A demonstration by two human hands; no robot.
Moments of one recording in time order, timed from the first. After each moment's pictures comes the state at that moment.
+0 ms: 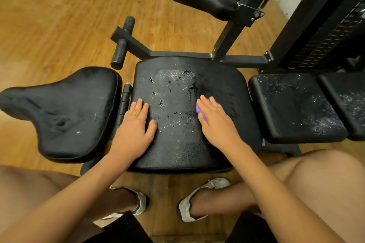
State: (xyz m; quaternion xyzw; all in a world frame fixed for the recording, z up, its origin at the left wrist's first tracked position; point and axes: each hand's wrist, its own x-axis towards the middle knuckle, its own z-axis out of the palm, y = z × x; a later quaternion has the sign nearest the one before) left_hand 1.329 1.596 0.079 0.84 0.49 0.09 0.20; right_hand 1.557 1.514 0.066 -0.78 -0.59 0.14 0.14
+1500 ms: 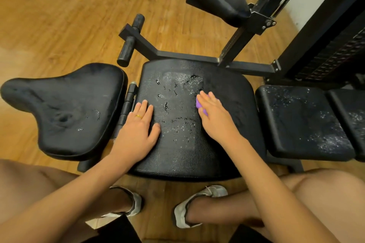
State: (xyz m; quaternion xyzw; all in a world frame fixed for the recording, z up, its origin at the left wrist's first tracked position) left_hand 1.326 1.600 0.072 0.85 0.48 0.09 0.19; right_hand 1.565 1.553 0.068 -0.76 -0.61 0.16 0.17
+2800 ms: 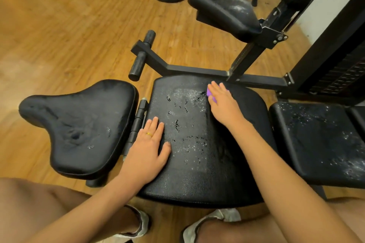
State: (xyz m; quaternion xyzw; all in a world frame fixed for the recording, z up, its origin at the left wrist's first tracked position) left_hand 1.326 1.602 0.065 0.85 0.47 0.09 0.21; right_hand 1.601 1.635 0.070 -0.77 -0.59 0.13 0.19
